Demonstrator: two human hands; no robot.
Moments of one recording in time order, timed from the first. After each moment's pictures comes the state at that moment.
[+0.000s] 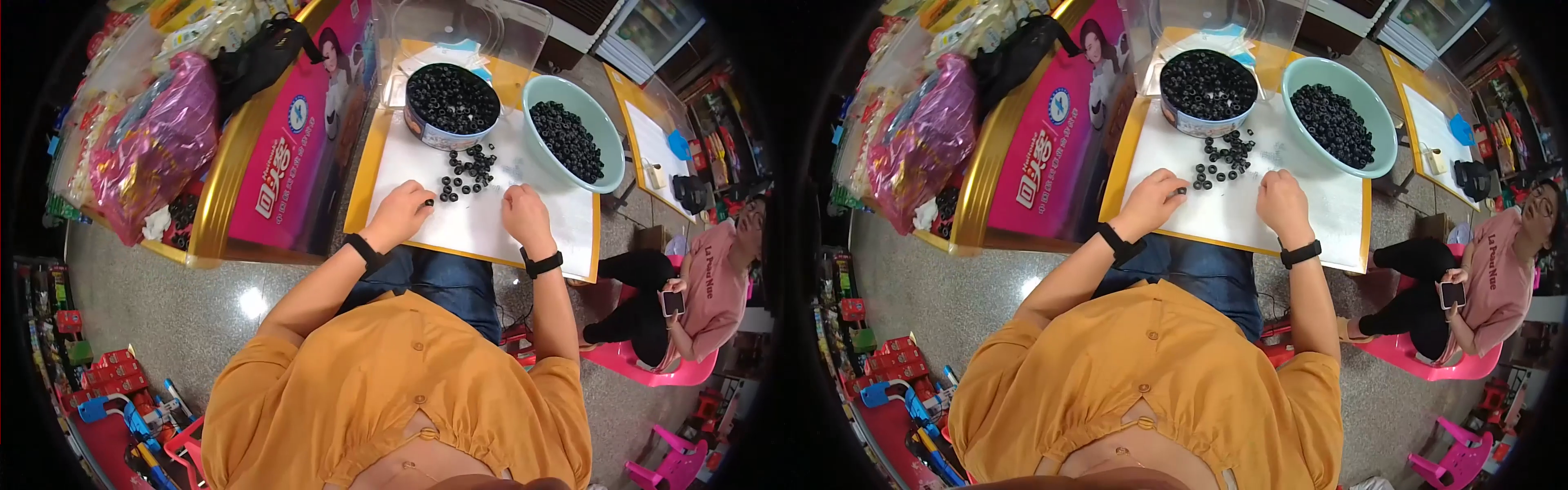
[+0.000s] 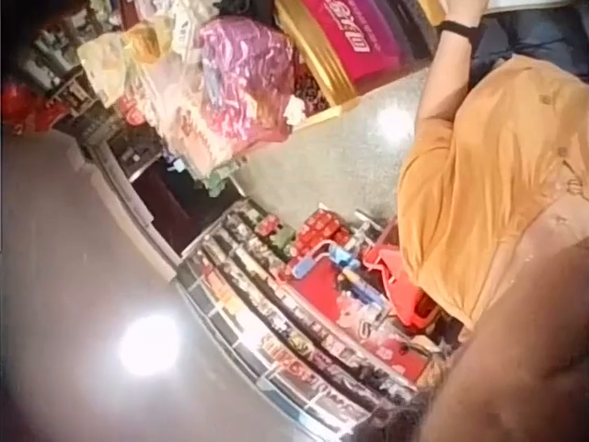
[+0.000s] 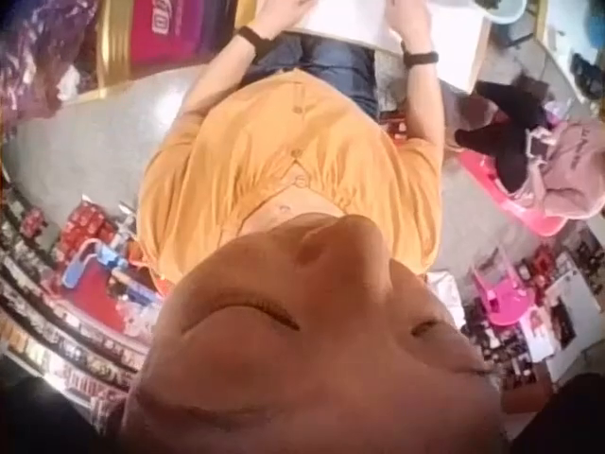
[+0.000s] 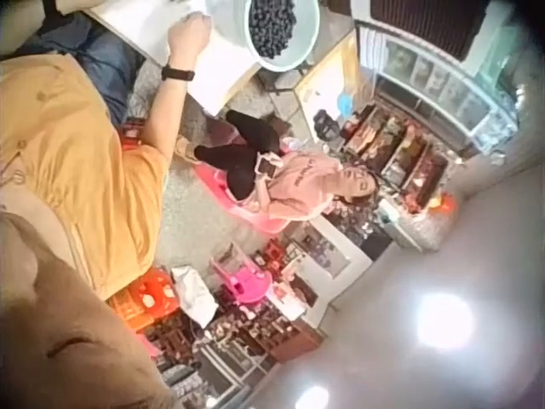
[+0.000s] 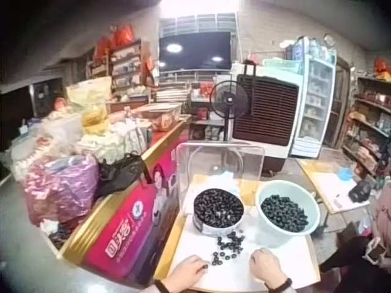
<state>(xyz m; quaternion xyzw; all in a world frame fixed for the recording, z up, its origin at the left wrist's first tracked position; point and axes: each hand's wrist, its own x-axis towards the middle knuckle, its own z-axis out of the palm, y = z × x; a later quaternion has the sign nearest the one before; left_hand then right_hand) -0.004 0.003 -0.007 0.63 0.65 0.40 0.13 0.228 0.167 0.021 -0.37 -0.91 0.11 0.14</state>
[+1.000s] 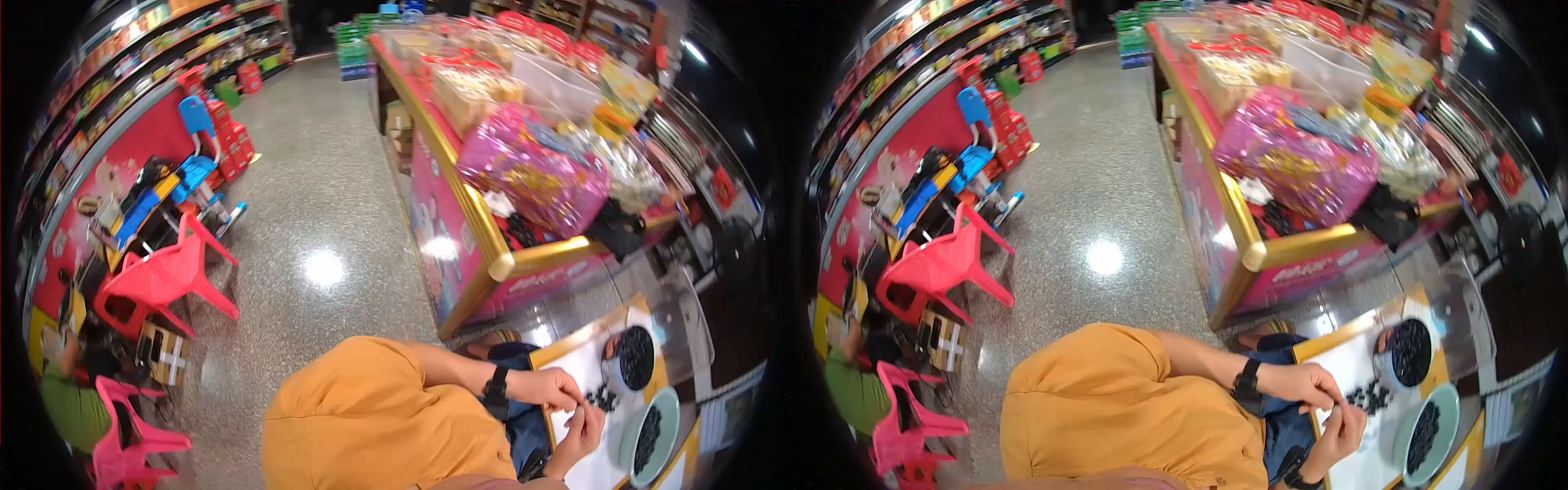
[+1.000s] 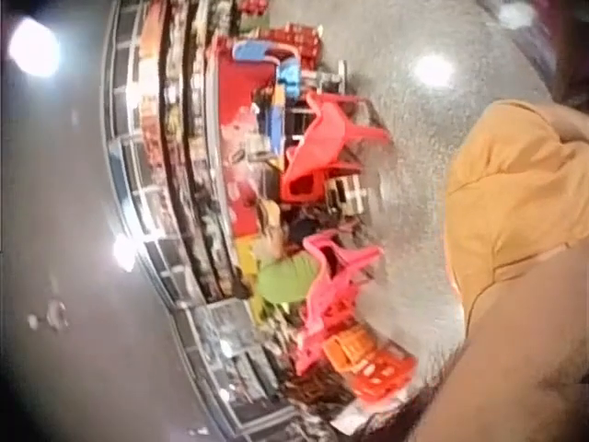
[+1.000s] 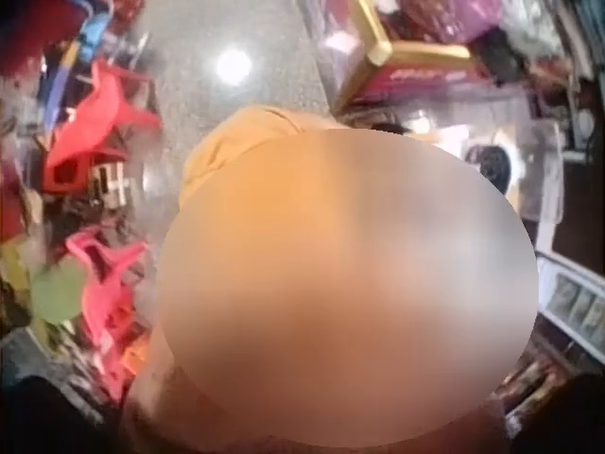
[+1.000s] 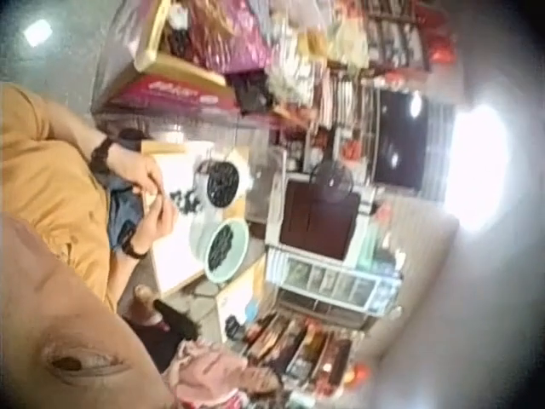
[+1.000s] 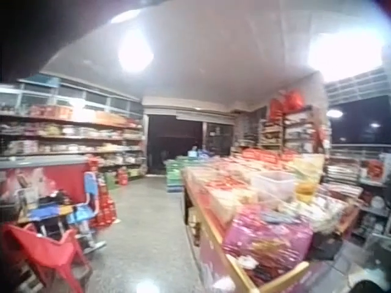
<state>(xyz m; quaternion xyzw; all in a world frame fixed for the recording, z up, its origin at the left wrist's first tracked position) 0.037 -0.122 0.081 0.39 0.34 0.71 0.49 0.180 -0.005 0.097 -0.08 -0.82 0.42 0.38</state>
